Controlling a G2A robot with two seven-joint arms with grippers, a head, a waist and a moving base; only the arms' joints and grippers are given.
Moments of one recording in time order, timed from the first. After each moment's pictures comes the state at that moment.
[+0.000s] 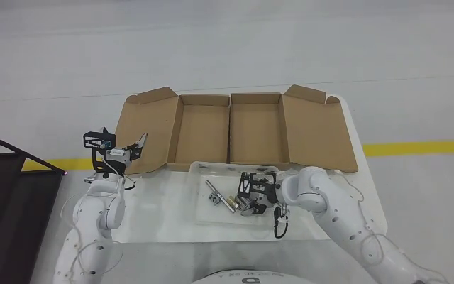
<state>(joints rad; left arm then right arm) 1.73 -1.15 -1.60 -1.80 1.33 0.00 0.00 -1.36 -1.08 0.96 -1.70 -1.01 -0.71 0.83</state>
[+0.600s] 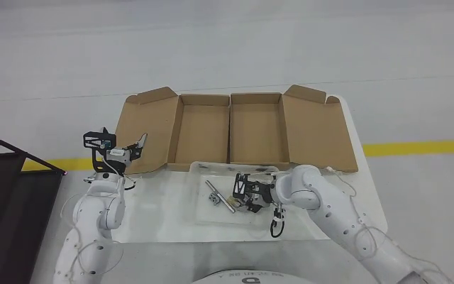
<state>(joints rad) 1.73 -1.15 -1.60 -1.80 1.33 0.00 0.00 -1.31 -1.08 0.90 -1.65 -0.98 -0.71 0.83</state>
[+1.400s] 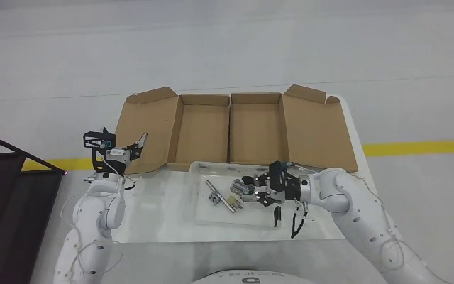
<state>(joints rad) 1.73 -1.15 -1.60 -1.80 1.33 0.00 0.00 -1.49 -1.01 1.16 -1.70 -0.94 -1.01 0.22</state>
